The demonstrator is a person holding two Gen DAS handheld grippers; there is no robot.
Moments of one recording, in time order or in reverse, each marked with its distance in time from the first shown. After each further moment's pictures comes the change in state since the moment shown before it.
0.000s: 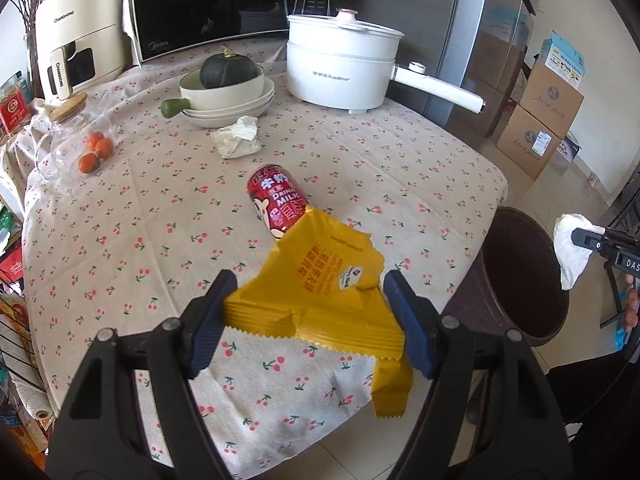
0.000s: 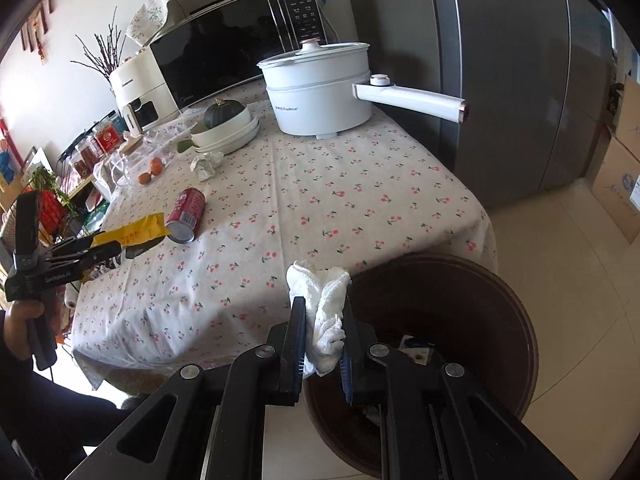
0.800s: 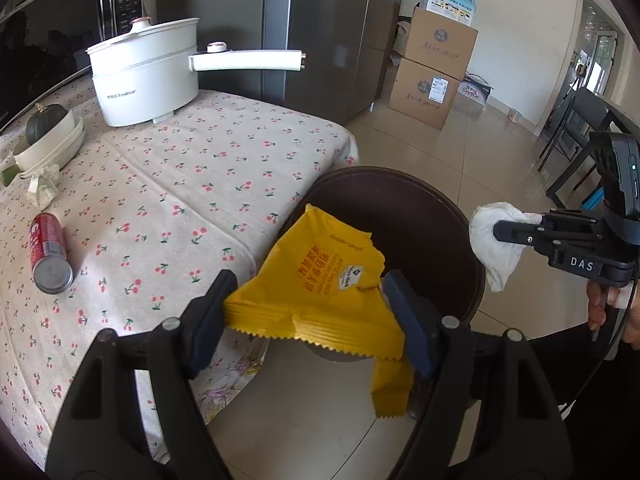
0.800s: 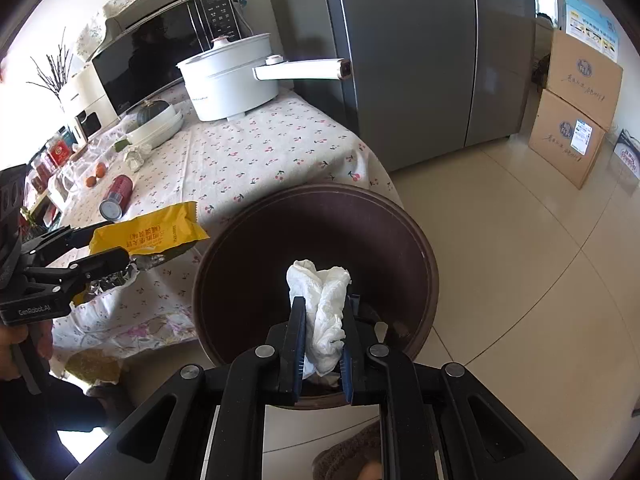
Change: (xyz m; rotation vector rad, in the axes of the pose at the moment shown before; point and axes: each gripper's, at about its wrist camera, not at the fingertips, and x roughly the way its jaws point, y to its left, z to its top) left arm 0.038 -0.200 -0.021 0.272 0.005 -0.256; right arm -0.039 -0.083 -0.083 0.113 -0.006 -0.160
